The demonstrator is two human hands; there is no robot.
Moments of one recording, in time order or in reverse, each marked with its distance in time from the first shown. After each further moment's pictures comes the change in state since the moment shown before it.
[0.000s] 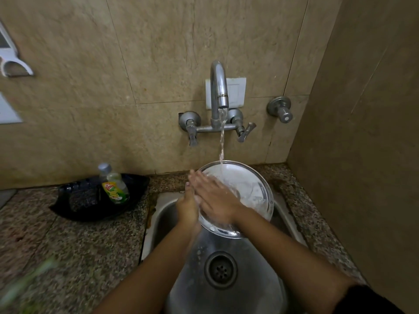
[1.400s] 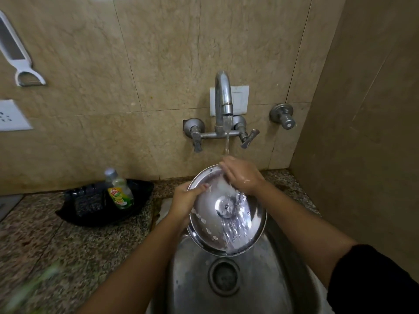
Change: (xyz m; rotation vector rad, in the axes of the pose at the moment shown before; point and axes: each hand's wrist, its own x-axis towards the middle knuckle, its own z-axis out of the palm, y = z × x) left_hand 0.006 0.041 -0.017 0.106 -0.287 0.172; right_hand 0.024 0.054 -0.061 0.016 0.263 0.060
